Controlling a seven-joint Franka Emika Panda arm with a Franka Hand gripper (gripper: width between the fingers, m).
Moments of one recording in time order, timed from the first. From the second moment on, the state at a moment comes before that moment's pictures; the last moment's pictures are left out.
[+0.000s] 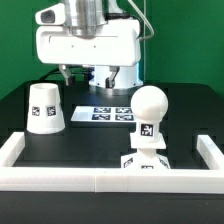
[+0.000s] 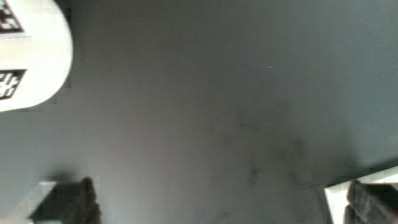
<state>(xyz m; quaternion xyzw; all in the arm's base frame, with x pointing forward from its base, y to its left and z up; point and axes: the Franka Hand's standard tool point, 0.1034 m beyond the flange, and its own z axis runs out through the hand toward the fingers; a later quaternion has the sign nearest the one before) 0.470 -0.081 0.117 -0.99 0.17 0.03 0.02</state>
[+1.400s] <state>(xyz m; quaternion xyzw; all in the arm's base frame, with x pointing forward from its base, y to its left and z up) 0.403 -0.137 0.100 -0.98 0.17 0.04 0.03</state>
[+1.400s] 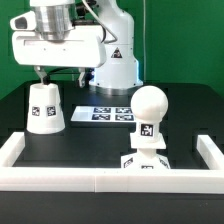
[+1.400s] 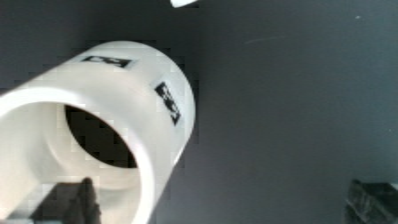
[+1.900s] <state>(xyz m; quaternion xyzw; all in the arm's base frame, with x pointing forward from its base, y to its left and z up) 0.400 -0.141 0.097 -0.99 0.16 0.04 0.02</state>
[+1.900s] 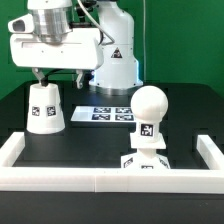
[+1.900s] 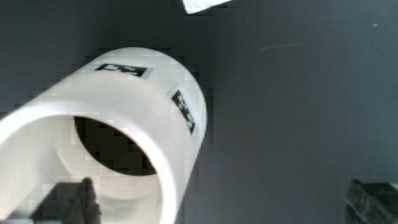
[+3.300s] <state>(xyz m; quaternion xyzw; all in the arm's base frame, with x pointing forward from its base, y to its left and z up) 0.391 -0.146 0.060 -0.99 0.16 0.05 0.02</state>
